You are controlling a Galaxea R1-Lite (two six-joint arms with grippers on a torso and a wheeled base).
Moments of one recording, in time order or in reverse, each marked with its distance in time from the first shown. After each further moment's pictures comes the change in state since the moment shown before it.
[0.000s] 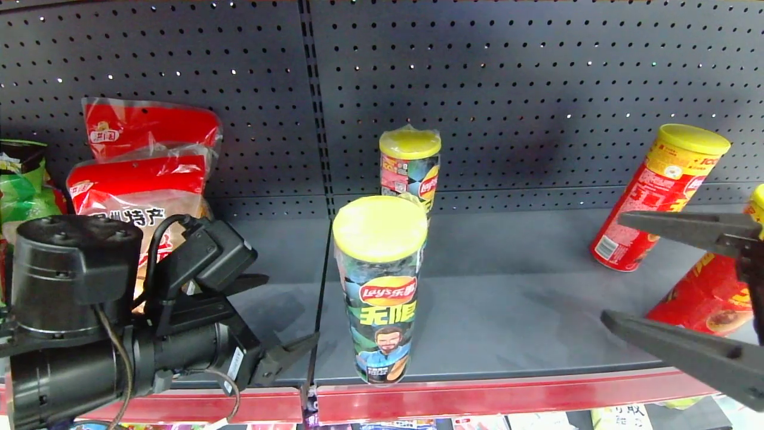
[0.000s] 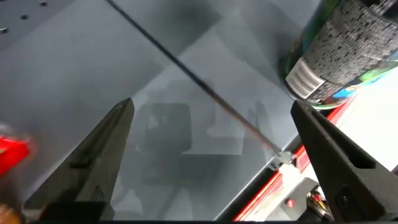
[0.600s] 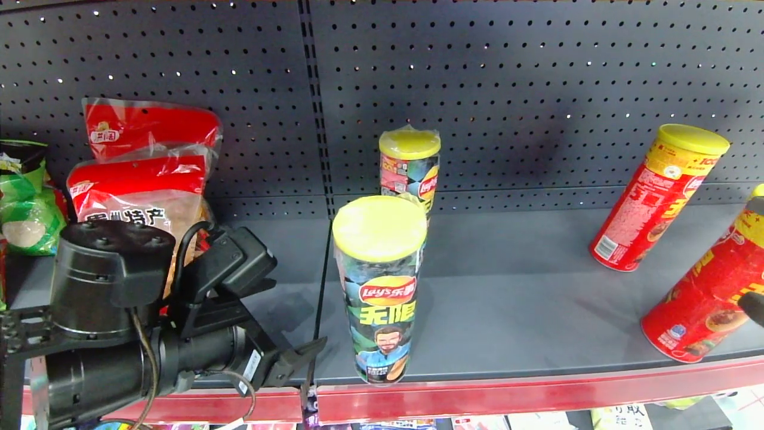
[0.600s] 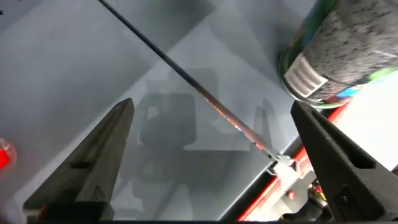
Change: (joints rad) left arm -0.029 0.049 -0.008 0.000 0.057 0.014; right arm -0.049 -0.200 0.047 0.000 -0.092 0.033
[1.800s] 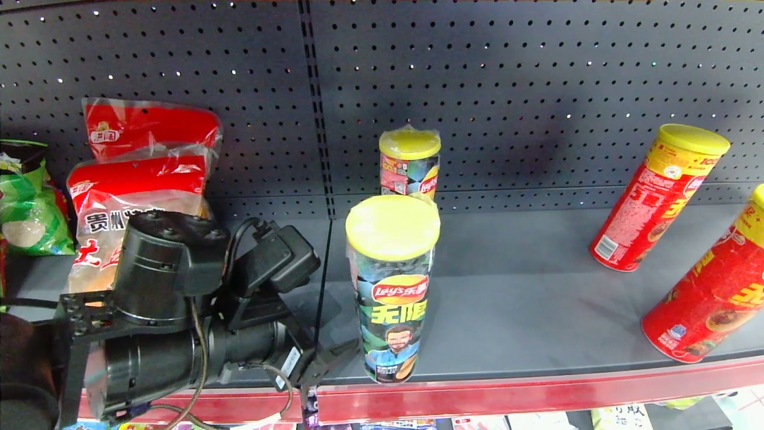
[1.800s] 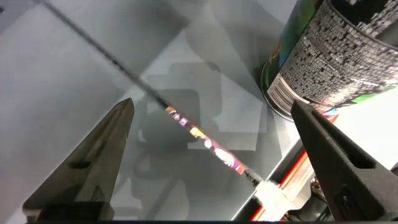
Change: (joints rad) left arm -0.078 0.096 -0.087 0.001 -0.006 0.016; right arm -0.004 -0.011 -0.015 0.001 -0.002 0.024
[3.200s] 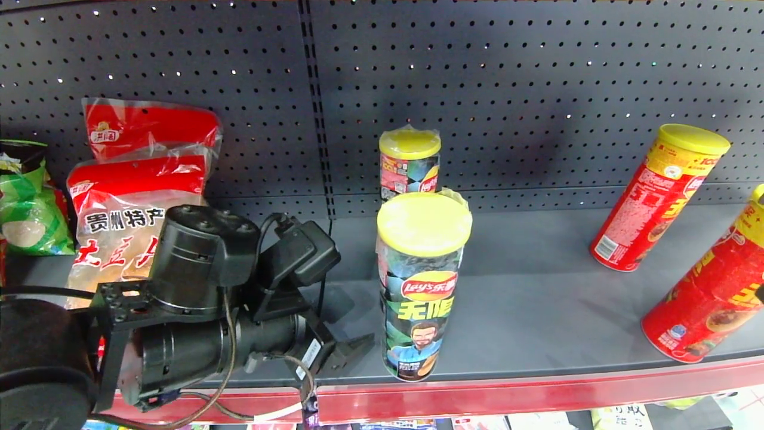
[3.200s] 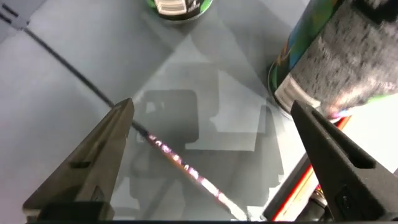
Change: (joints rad) left arm -0.019 0.048 -0.043 0.000 0.011 -0.010; right arm 0.000 0.004 0.008 0.001 0.000 -0.001
